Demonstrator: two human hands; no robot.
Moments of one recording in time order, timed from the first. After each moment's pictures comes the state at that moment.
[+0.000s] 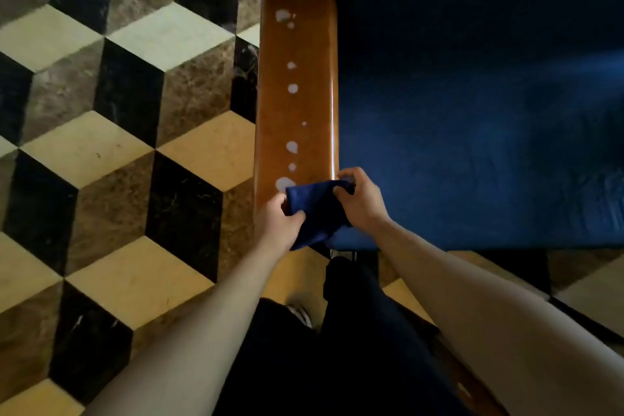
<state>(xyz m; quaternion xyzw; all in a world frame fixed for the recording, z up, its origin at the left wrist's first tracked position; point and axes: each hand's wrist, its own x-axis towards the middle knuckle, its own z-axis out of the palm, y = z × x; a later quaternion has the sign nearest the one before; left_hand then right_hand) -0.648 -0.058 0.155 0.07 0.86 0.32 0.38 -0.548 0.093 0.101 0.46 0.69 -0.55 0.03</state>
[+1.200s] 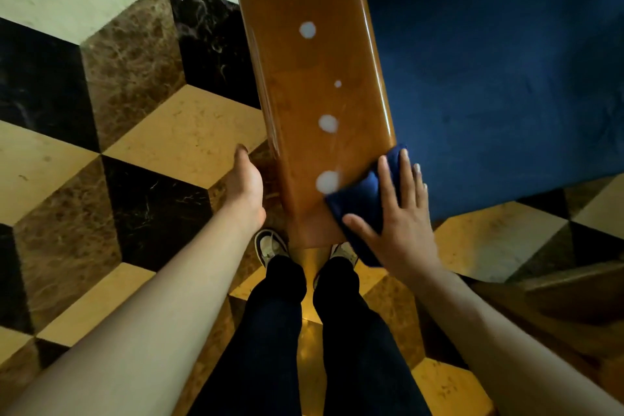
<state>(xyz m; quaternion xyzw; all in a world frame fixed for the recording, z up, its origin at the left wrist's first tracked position) -0.799 -0.068 0.037 -0.25 0.71 0.42 0.50 -0.550 -0.014 0.058 0.47 0.84 -0.27 0.06</state>
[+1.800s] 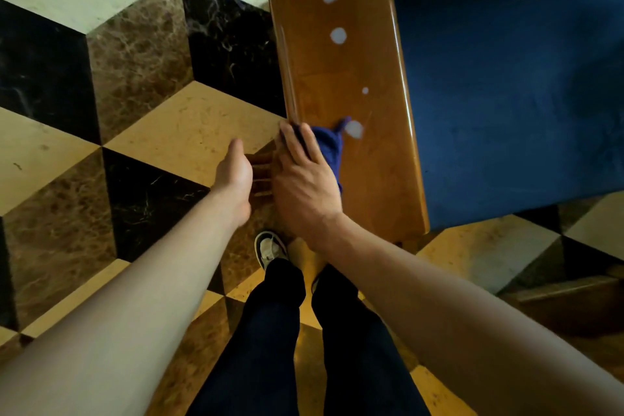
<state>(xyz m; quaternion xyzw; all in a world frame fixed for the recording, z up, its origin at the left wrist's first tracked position) -0.843 -0.090 0.038 -0.20 0.72 0.42 0.52 -0.735 -0.037 0.055 0.19 0.96 0.06 0.20</state>
